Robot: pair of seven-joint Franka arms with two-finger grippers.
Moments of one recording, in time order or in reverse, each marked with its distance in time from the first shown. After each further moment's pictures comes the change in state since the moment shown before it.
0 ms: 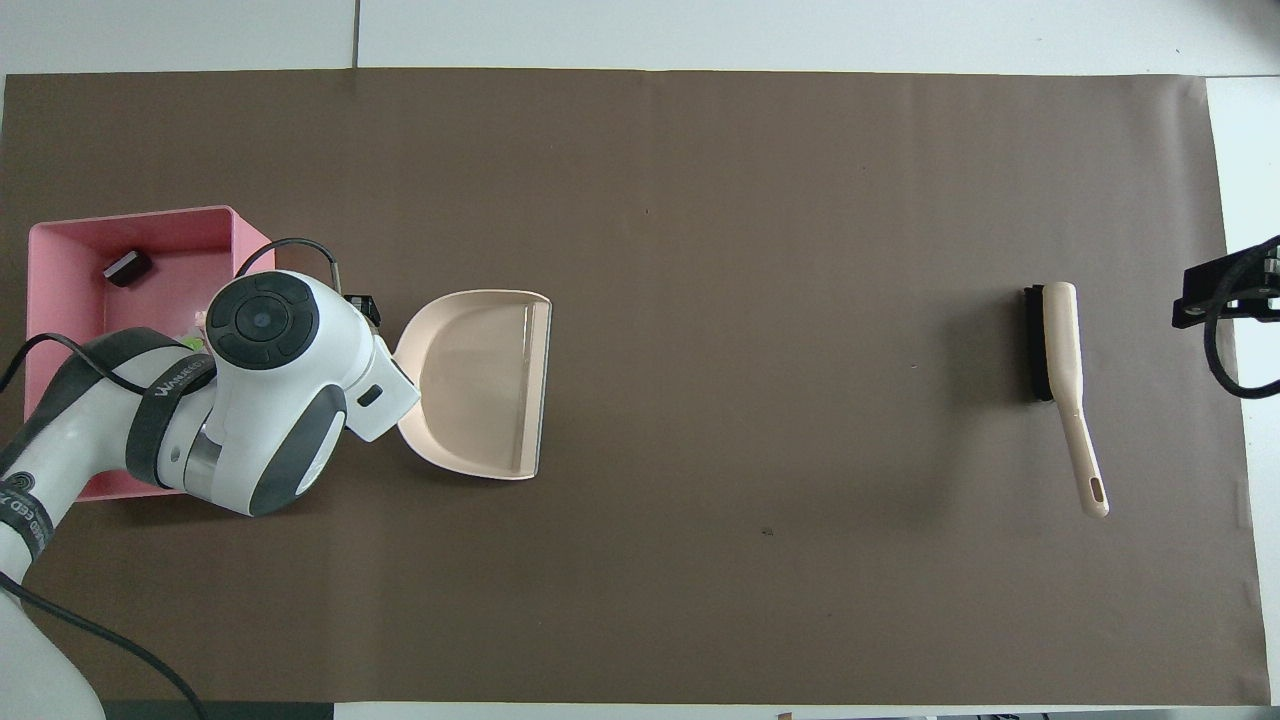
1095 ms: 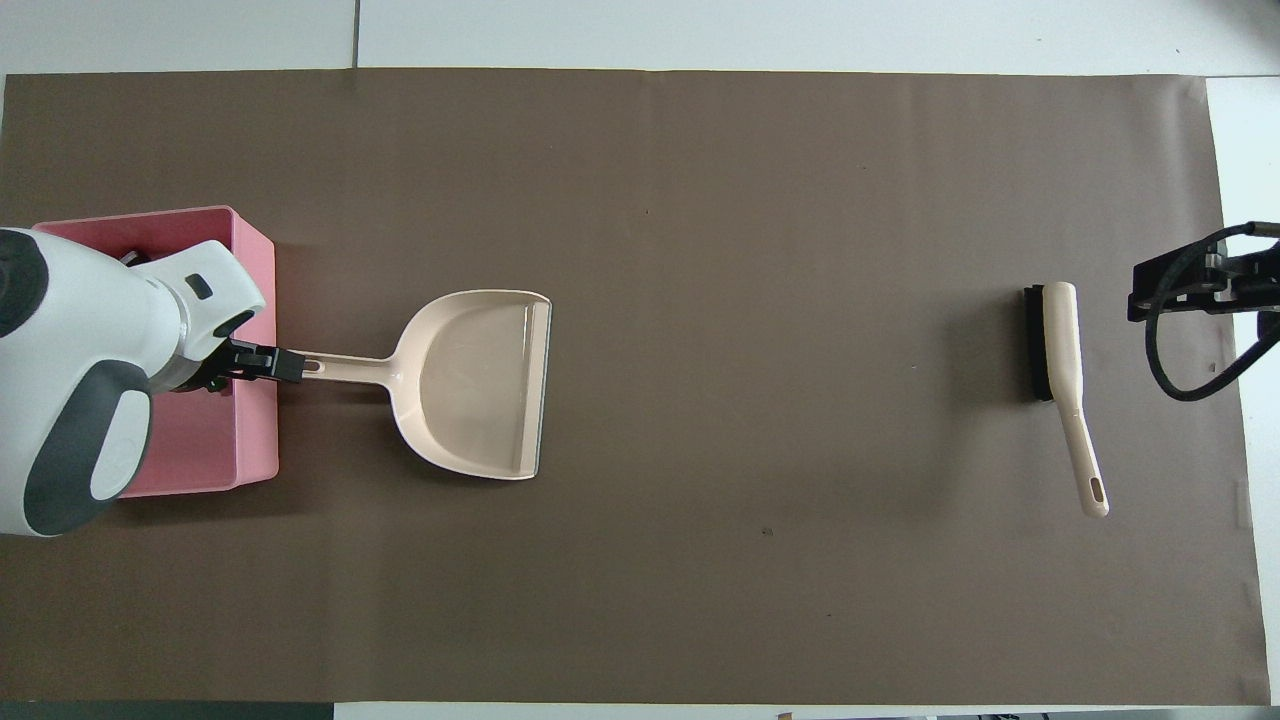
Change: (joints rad) left arm 0.159 -0.159 0.033 0.089 -0.079 -0.217 -1.220; right arm 0.038 0.005 0.003 -0.008 0.001 0.014 -0.003
